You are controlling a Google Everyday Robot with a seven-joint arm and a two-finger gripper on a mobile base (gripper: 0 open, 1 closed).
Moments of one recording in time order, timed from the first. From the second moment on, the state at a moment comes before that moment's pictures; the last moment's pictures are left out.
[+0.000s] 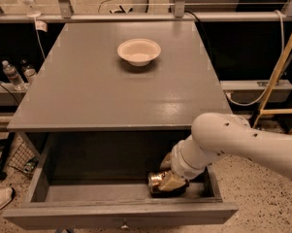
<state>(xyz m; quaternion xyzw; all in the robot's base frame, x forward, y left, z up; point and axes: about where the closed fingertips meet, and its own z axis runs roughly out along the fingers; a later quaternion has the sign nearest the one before) 0.439 -0.064 0.629 -0.68 0.70 0.12 0.17</state>
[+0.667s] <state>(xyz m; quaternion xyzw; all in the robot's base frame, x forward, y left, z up) 0.438 -0.069 0.629 -0.68 0.70 0.12 0.17</state>
